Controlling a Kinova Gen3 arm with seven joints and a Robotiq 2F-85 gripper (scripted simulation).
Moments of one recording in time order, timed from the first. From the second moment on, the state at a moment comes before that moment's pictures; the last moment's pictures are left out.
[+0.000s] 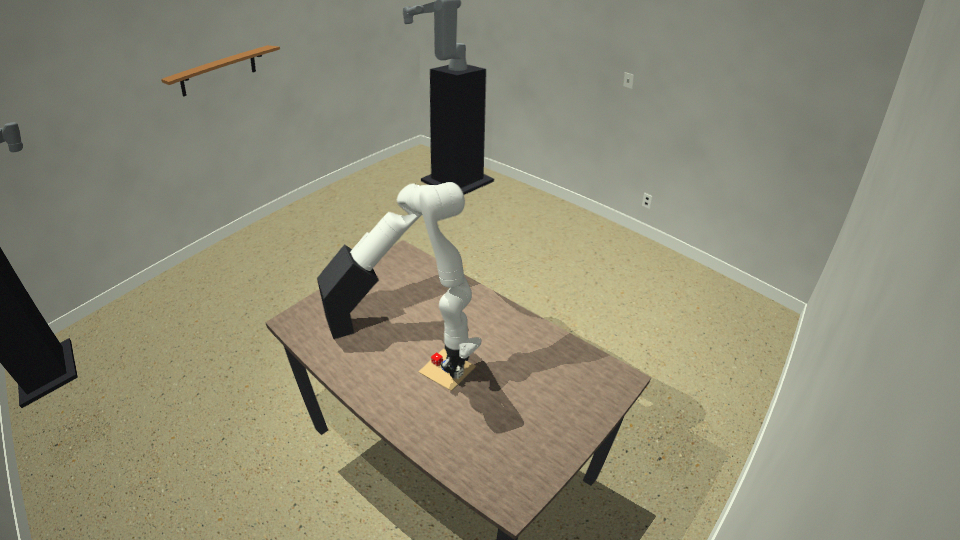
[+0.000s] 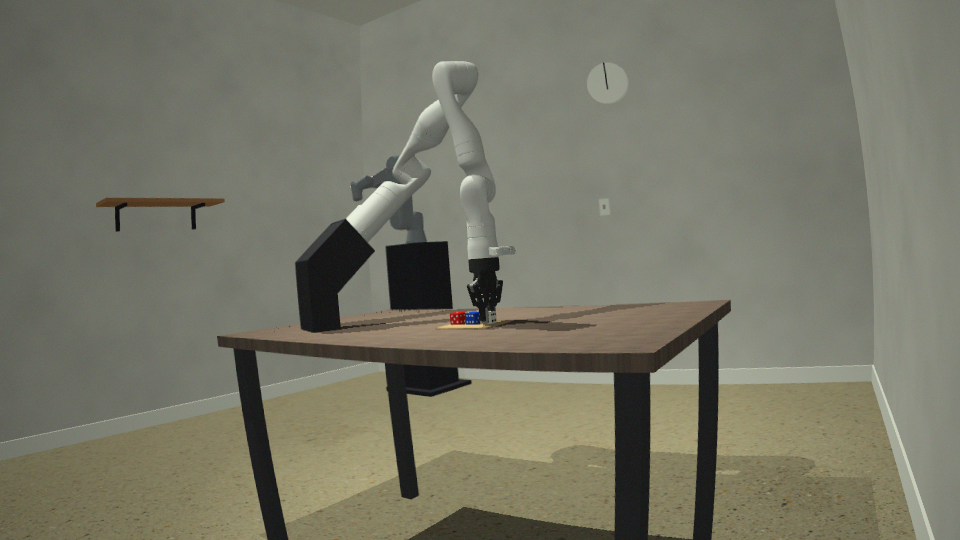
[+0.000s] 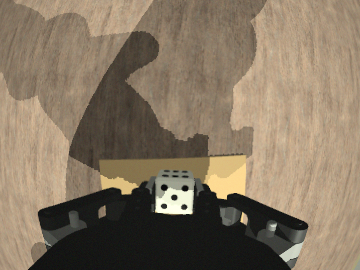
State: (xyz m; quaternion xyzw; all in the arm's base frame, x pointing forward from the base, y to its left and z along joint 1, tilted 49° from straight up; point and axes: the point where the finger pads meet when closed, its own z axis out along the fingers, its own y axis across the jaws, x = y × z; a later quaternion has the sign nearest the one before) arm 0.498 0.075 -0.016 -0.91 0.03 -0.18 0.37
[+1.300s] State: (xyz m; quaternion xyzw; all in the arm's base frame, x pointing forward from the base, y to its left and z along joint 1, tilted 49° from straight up) arm 0.498 0.075 -0.016 -0.91 0.03 -0.18 0.37
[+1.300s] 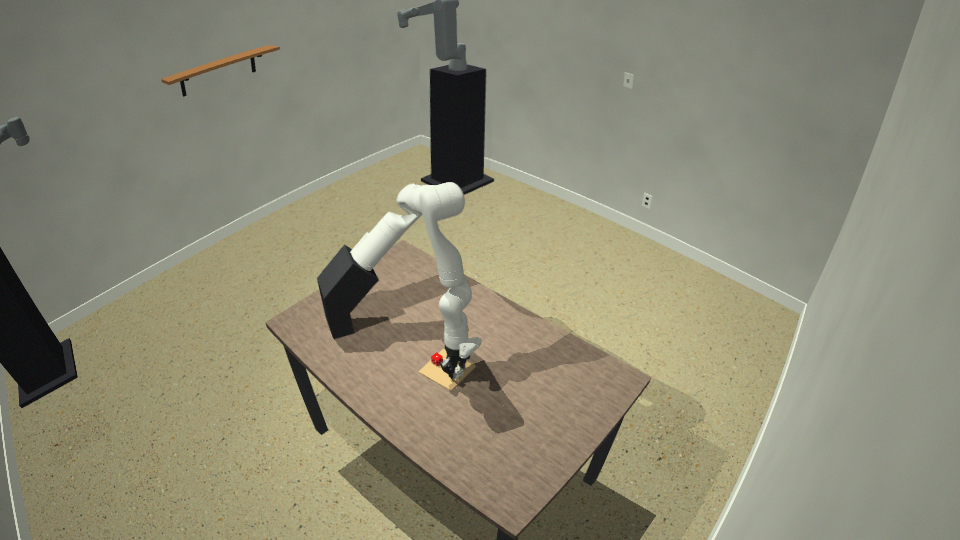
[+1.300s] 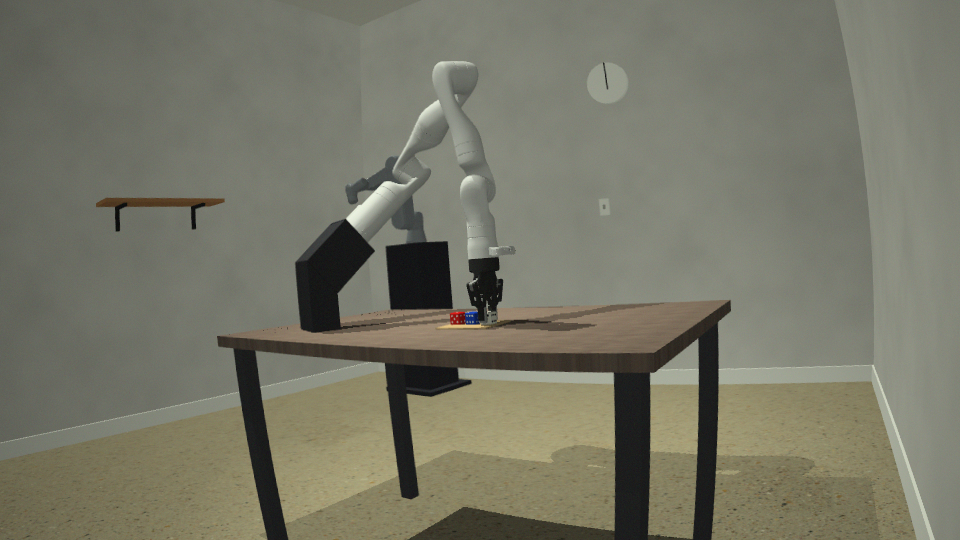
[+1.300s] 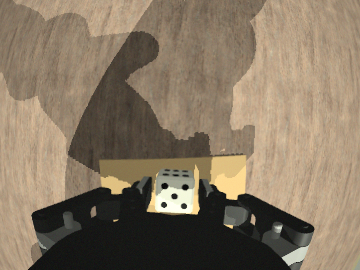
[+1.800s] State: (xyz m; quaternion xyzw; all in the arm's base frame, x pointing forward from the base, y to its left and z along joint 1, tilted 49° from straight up) arm 0.475 0.046 0.017 -0.91 0.03 -0.17 0.37
